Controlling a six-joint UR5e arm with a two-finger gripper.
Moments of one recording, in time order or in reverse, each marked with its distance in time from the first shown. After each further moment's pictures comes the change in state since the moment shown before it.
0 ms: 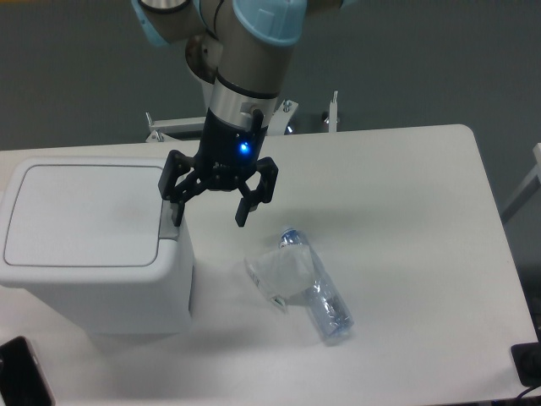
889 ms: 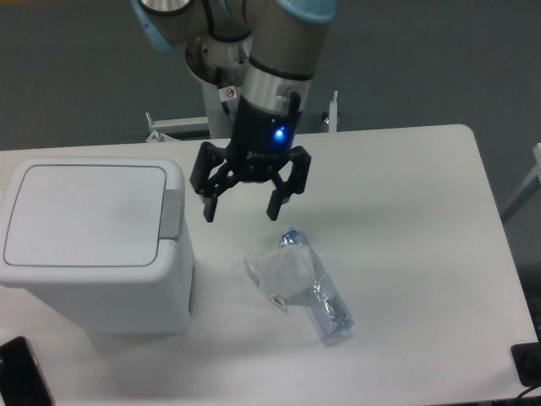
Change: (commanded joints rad) arm 0.044 0.006 0.021 -0.014 -0.005 -0.009
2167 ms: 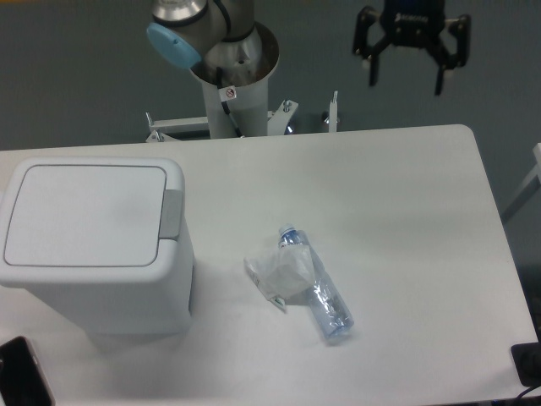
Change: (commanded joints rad) arm 0.342 0.164 0.038 -0.152 0.166 0.892
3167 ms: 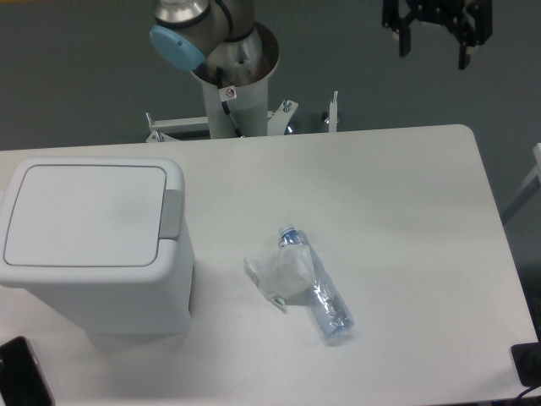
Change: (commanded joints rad) arm 0.185 0.067 -0.038 -0.103 0.186 0.697
